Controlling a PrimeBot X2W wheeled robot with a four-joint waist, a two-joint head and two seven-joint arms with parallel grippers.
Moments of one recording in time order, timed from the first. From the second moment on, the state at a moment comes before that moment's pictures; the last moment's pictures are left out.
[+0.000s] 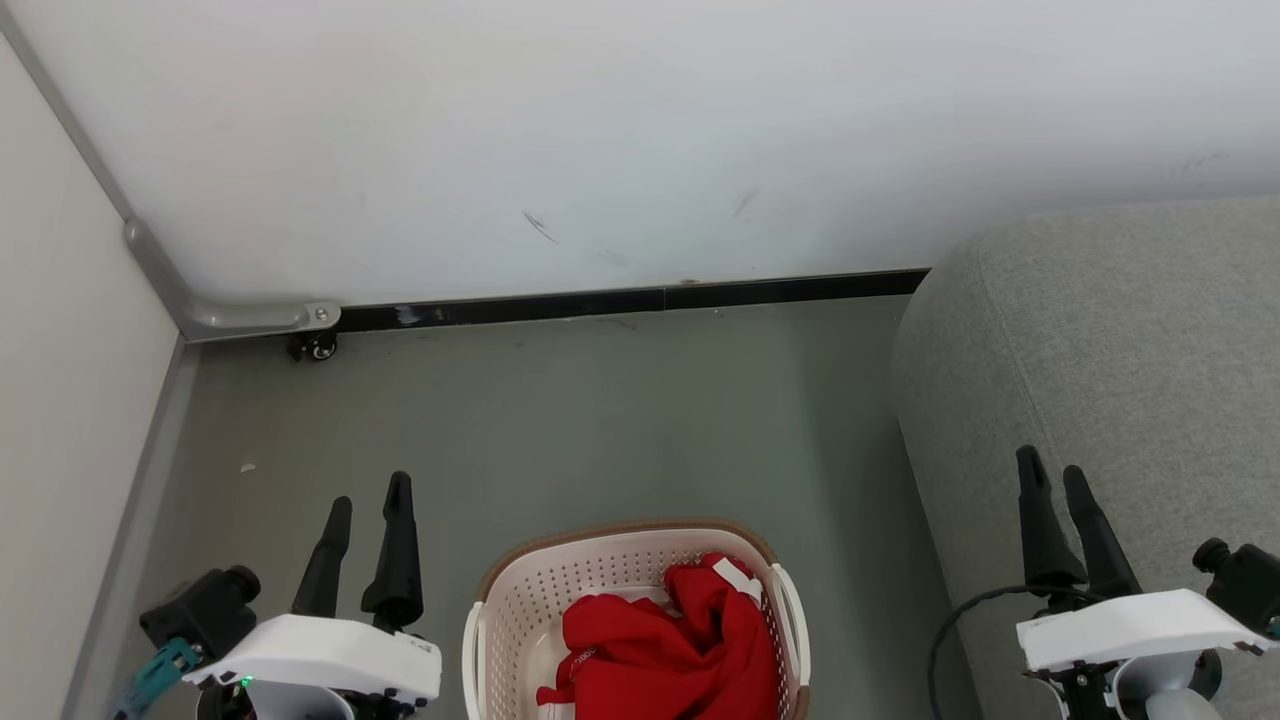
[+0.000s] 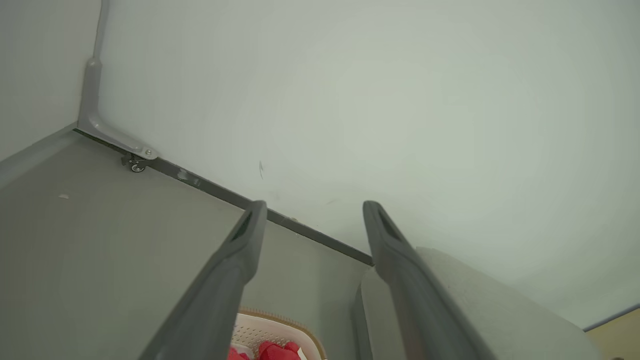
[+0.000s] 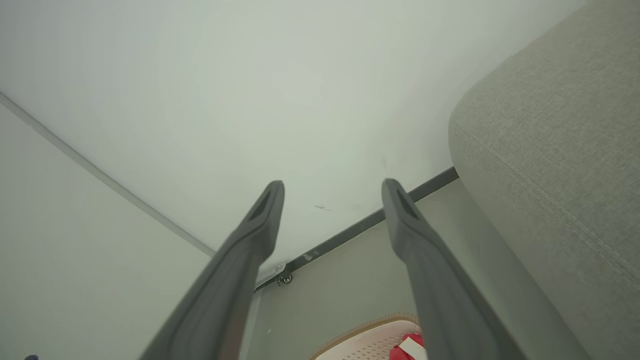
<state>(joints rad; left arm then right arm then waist) -0.07 0.03 -0.11 0.19 -0.70 0.01 -0.13 -0.07 -0.10 0.02 0.33 0.78 0.13 -0.14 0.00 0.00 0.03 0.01</state>
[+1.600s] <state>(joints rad) -0.09 0.05 -0.18 0.30 -0.16 0.13 -0.25 -0.11 -0.06 0.04 0.41 0.28 0.13 -0.17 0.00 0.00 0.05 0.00</state>
